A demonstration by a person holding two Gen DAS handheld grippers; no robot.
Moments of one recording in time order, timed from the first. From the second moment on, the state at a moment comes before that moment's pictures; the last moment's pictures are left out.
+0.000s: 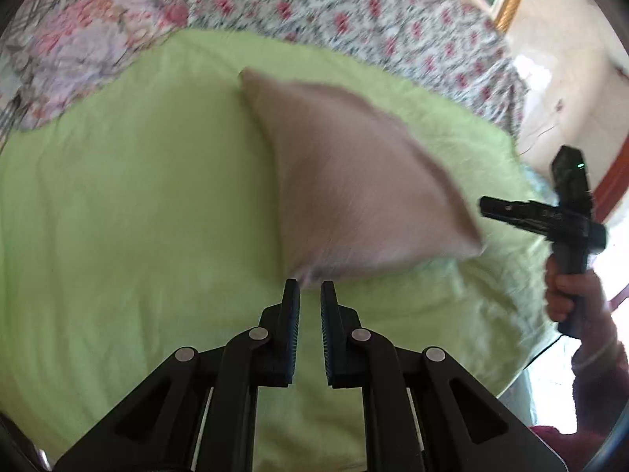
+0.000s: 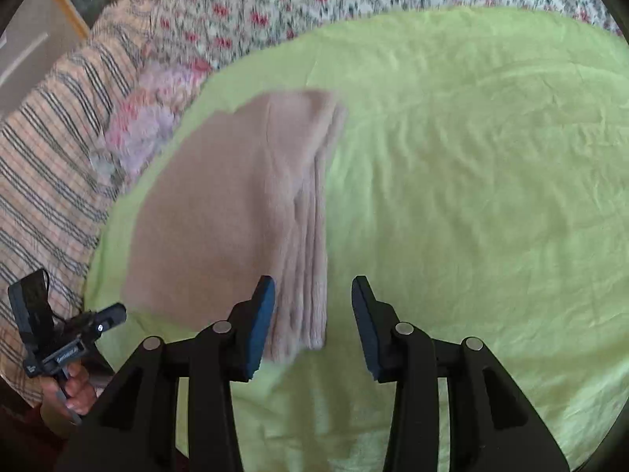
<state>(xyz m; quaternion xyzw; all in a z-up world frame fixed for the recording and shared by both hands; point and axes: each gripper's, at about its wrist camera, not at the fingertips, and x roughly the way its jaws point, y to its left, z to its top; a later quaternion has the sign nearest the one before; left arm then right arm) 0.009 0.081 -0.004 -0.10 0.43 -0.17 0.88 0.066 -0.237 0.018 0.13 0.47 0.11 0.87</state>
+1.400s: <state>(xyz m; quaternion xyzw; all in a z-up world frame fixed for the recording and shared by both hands) 0.028 0.069 -0.016 -0.10 0.43 -0.20 0.87 0.100 -0.224 0.019 0.15 0.46 0.13 0.86</state>
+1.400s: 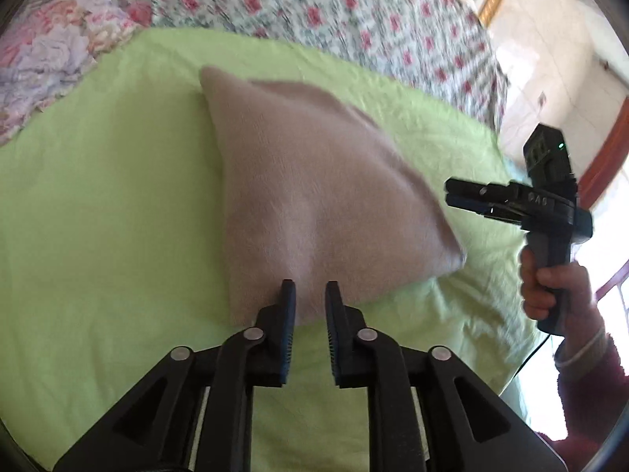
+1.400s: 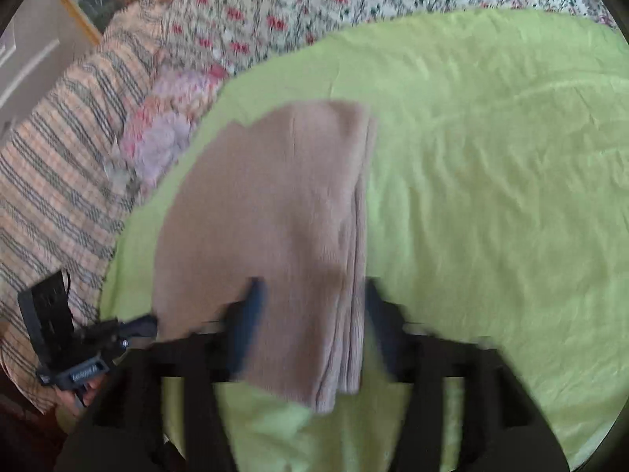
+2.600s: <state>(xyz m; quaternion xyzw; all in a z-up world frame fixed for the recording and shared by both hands) 0.094 0.060 0.014 -0.11 0.40 -0.17 0.89 0.134 -0.196 -0.004 0.15 0.48 0.12 0.85</state>
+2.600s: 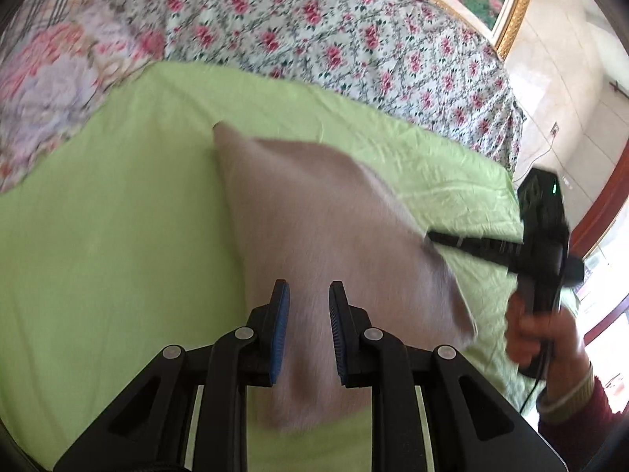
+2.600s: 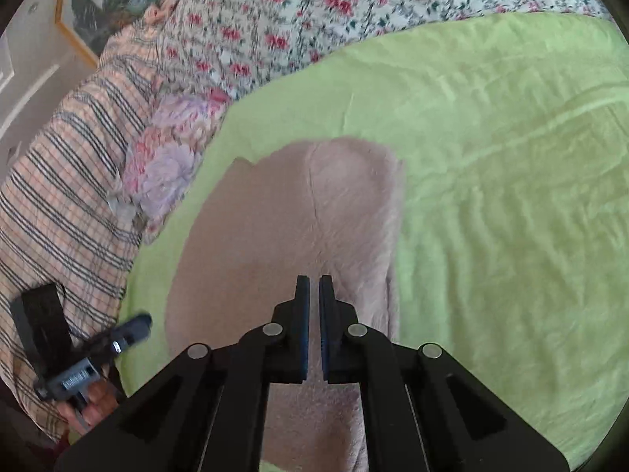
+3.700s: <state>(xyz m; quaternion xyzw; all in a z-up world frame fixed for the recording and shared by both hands) 0.042 0.073 -0.050 -0.10 0.47 -0.12 0.87 0.064 -0.202 -0.031 0.10 0.52 0.10 0.84</state>
